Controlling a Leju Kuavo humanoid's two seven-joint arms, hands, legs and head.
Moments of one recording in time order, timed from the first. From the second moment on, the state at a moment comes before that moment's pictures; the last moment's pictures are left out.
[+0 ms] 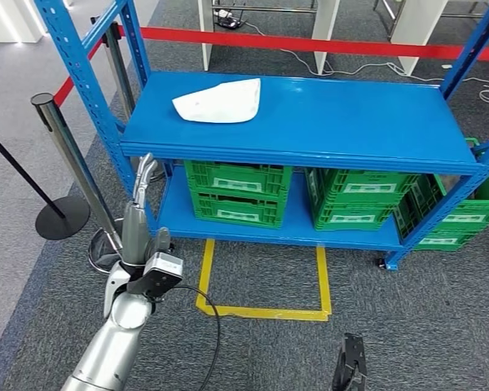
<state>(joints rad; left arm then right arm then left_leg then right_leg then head) -0.10 -0.16 -0.22 -1.56 -0.47 0.41 -0.70 -0.31 0.26 -0.73 -0.23 0.55 -0.36 -0.04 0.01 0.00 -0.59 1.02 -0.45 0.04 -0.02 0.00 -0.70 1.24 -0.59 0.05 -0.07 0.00</state>
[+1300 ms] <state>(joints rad) -0.19 -0.17 -0.28 -1.50 -0.52 0.49 -0.65 -0.24 0.16 -0.80 -0.23 0.46 -0.25 -0.09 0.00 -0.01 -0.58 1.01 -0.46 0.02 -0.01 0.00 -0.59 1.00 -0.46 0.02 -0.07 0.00</state>
